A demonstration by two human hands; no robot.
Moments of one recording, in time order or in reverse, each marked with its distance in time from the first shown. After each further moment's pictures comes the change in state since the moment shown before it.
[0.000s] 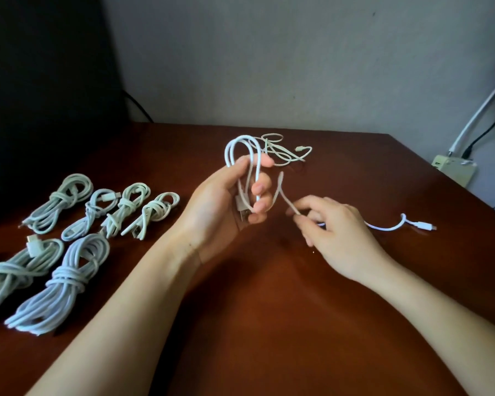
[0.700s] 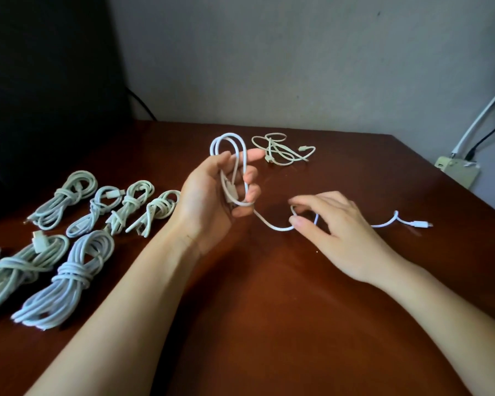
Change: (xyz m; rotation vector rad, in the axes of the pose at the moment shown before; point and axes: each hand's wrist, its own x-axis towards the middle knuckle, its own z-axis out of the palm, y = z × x) left_hand 0.003 0.005 -0.010 -0.067 0.181 0.016; right_hand 0.001 0.007 -0.003 -0.118 -0.078 -0.069
